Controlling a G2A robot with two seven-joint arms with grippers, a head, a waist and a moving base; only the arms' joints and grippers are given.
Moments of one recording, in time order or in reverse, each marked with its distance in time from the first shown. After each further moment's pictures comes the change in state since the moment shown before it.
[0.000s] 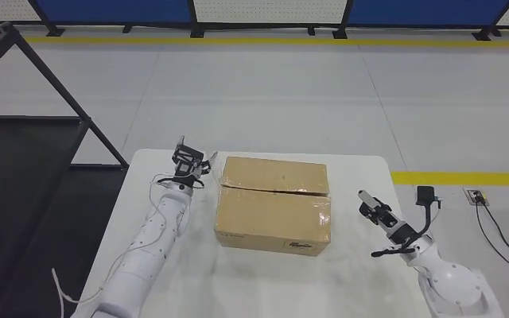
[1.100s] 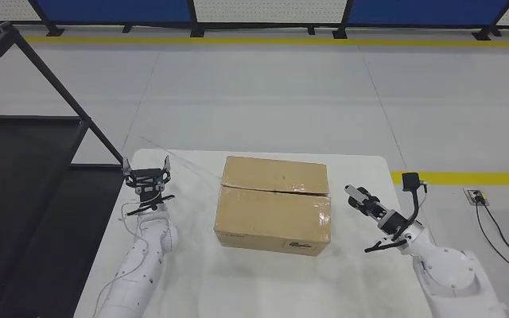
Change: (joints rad) left arm 0.246 0.060 -0.237 -0.245 -0.028 0.384 0.004; right arm 0.118 0.010 -0.064 0.050 -0.014 -0.057 0.104
